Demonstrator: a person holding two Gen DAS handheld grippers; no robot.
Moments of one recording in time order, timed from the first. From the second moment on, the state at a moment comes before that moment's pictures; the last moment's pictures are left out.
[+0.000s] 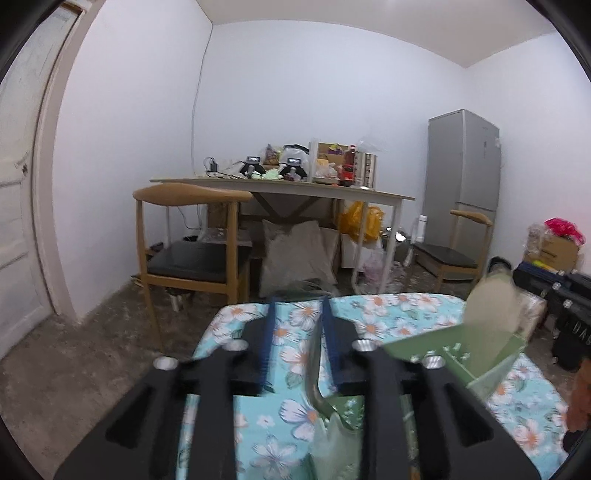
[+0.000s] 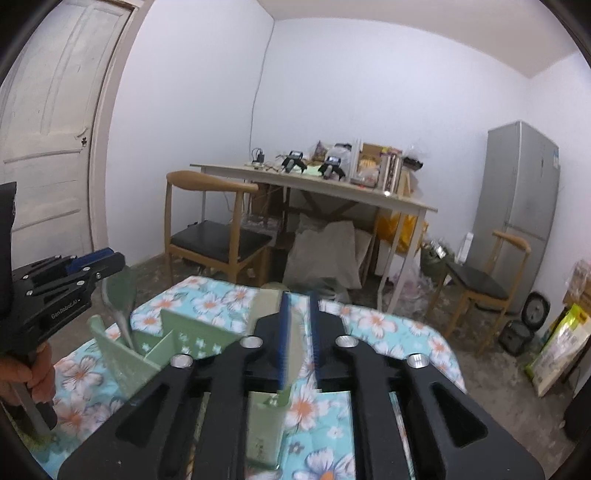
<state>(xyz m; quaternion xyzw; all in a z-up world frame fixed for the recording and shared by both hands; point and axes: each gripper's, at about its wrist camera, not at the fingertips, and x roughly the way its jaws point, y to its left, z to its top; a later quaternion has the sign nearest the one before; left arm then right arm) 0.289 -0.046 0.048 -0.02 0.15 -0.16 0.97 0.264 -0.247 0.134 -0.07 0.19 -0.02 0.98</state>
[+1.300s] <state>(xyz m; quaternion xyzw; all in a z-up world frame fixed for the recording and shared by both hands) 0.151 -0.012 -0.044 -0.05 0.43 -0.26 0.86 0.123 -0.253 0.036 0.12 0.43 0.01 0.89</state>
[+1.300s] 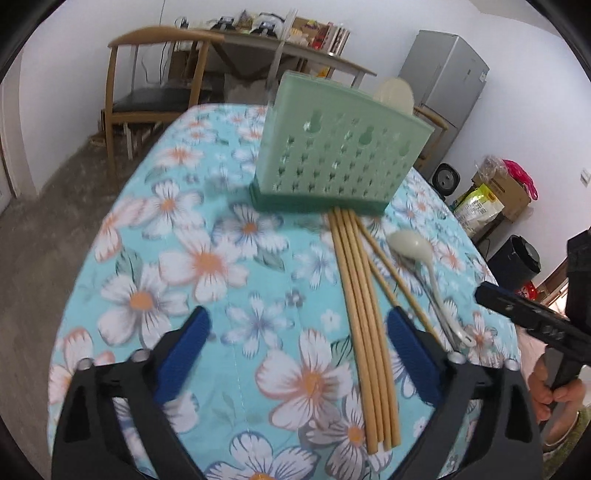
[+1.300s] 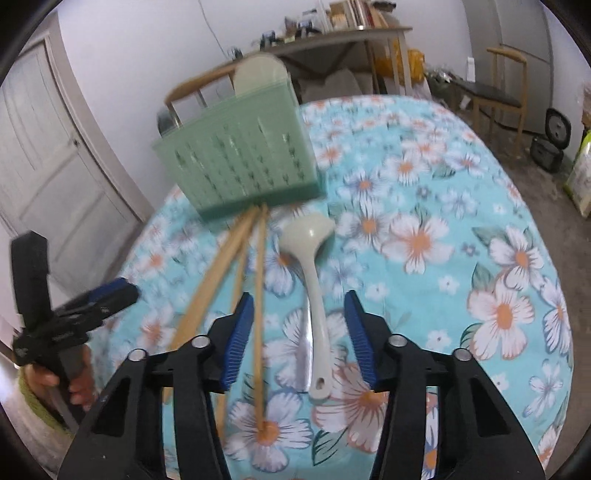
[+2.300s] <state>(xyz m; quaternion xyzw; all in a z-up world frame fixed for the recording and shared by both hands) 0.157 -0.001 -0.069 -0.08 0.45 -0.28 0.84 0.124 -0.265 0.005 0.23 0.51 0.05 0.83</state>
